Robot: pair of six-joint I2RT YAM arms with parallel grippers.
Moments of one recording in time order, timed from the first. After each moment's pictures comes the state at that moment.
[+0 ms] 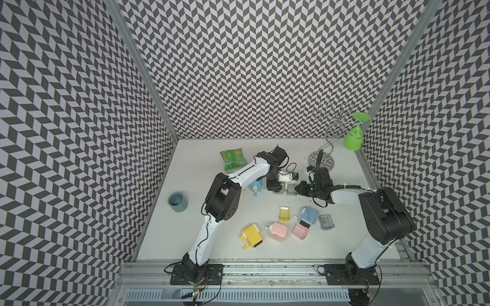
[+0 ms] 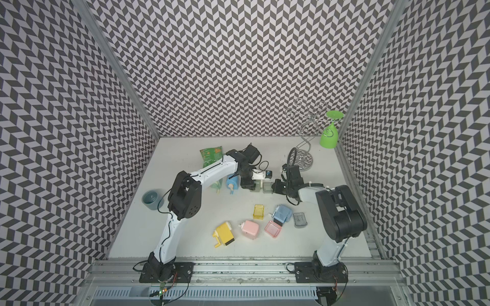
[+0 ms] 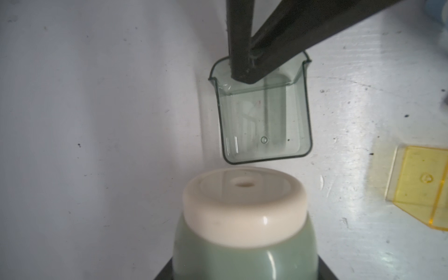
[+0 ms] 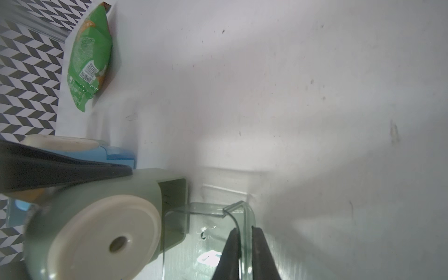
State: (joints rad) left arm -0.70 2.30 1.99 -0.98 0.17 0.92; right arm 0.28 1.72 0.79 0.09 -0.36 0.47
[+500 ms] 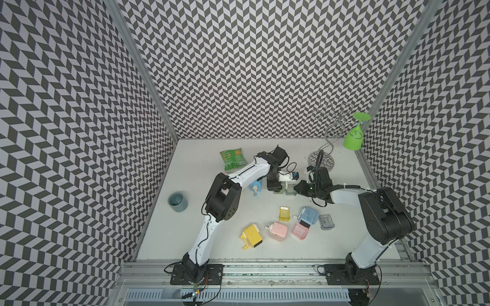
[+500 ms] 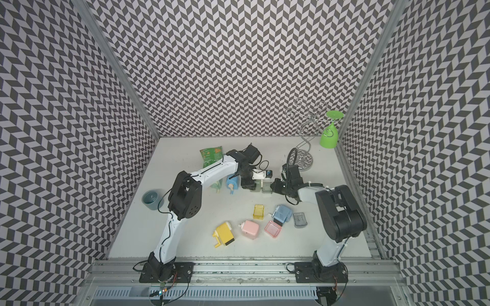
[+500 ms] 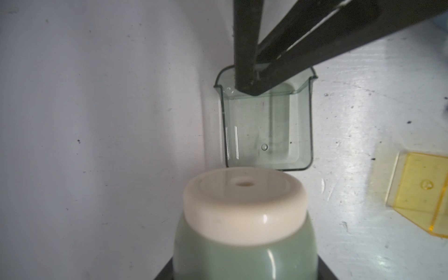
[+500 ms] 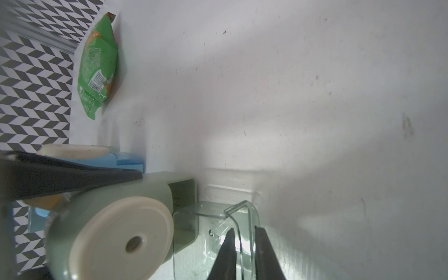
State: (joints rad) left arm -0.70 2.30 1.99 -0.97 0.17 0.90; right arm 0.28 1.72 0.79 0.09 -0.37 0.56
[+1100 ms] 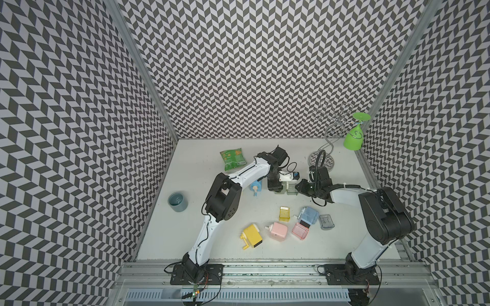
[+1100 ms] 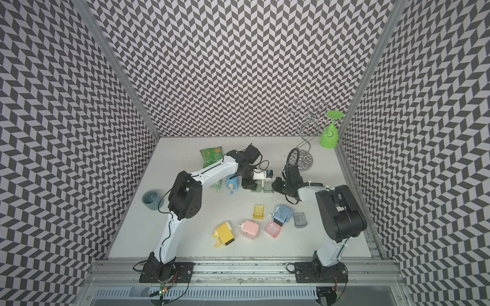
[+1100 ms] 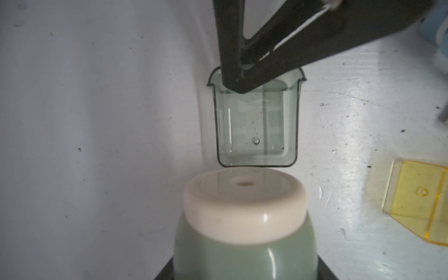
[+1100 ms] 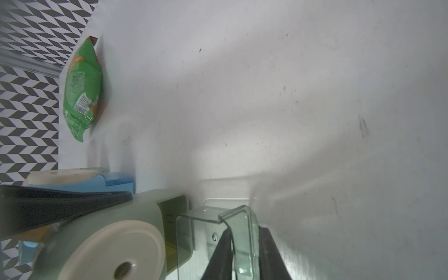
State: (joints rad) left arm -0.70 2.30 1.99 -0.96 0.19 0.89; right arm 0.28 1.72 0.81 0.07 -0.30 0.61
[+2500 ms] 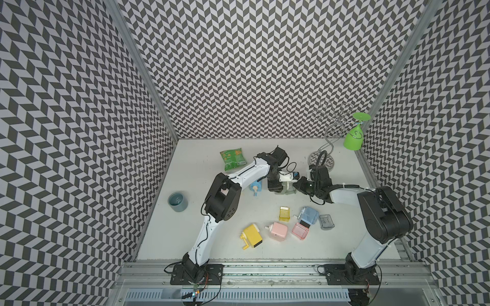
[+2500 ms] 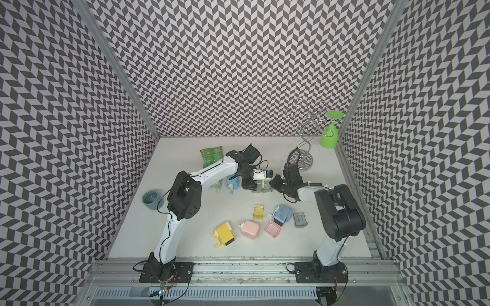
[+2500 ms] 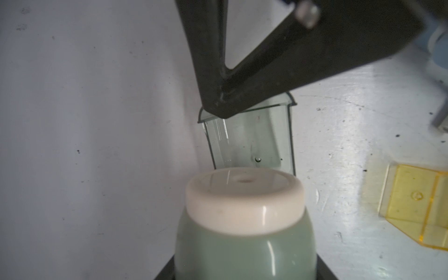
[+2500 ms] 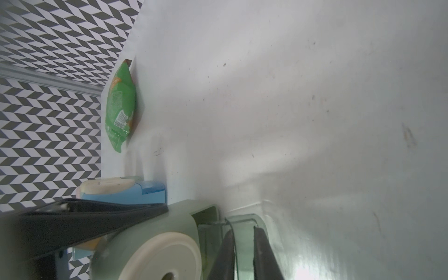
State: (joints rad) left arm -0.71 2.28 1.95 -0.93 0.21 0.88; right arm 0.29 1.74 0.80 0.17 -0.36 0.75
